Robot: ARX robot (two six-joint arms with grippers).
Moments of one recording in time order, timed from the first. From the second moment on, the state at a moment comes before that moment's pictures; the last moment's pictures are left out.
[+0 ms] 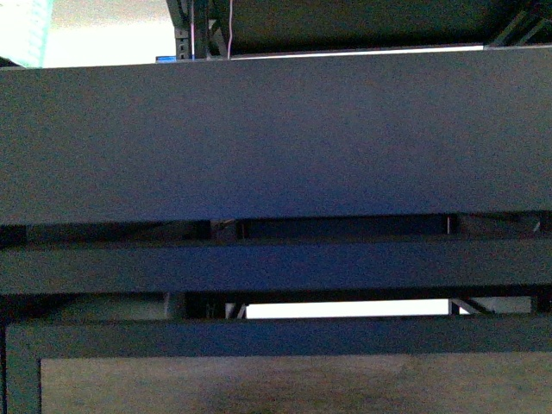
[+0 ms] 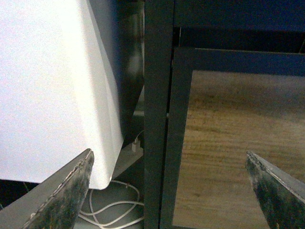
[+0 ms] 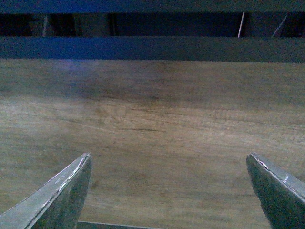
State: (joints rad) left arm 0.00 0.00 0.01 0.00 0.00 0.00; right arm 0.00 0.00 0.01 0.00 0.00 0.00
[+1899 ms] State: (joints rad) left arm 0.00 0.00 0.01 0.00 0.00 0.00; right arm 0.00 0.00 0.01 0.00 0.00 0.00
